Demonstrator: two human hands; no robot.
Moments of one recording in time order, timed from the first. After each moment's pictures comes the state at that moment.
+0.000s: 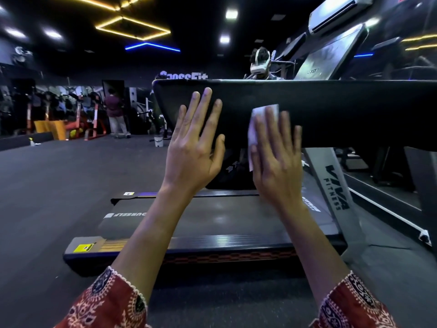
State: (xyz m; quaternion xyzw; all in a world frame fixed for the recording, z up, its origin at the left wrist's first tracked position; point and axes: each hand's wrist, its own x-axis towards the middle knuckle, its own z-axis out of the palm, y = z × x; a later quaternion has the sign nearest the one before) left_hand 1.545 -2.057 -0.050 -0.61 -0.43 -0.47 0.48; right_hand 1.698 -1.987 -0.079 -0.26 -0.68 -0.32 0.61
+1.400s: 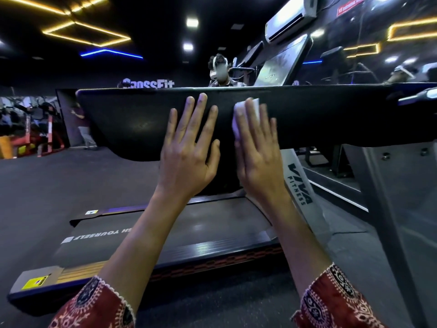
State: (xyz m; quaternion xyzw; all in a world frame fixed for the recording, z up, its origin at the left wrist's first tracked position) left_hand 1.611 -2.017 -0.043 -0.60 -0.39 -0.45 0.53; right_hand 1.757 -1.963 -0.061 -0.26 -0.68 -0.29 0.62
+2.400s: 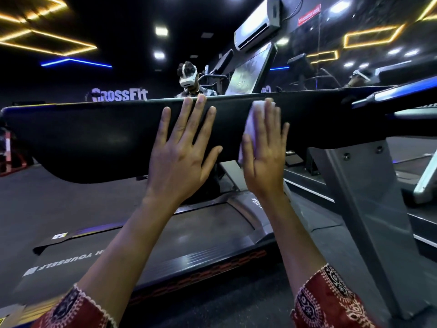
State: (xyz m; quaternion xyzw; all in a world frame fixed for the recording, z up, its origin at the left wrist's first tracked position) left_hand 1.650 -1.993 -0.027 -0.60 -0.40 -0.36 0.59; right_hand 1.810 -1.939 -0.054 -0.32 -0.62 -0.27 0.66
